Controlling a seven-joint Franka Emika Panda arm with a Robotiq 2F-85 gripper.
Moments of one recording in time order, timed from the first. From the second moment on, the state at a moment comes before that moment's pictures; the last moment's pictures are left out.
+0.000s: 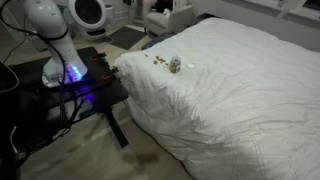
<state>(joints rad) 0.00 -0.21 0.09 -2.19 -0.02 1.66 0.32</state>
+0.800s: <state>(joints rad) 0.00 -0.16 0.08 -2.09 -0.11 1.68 0.31</state>
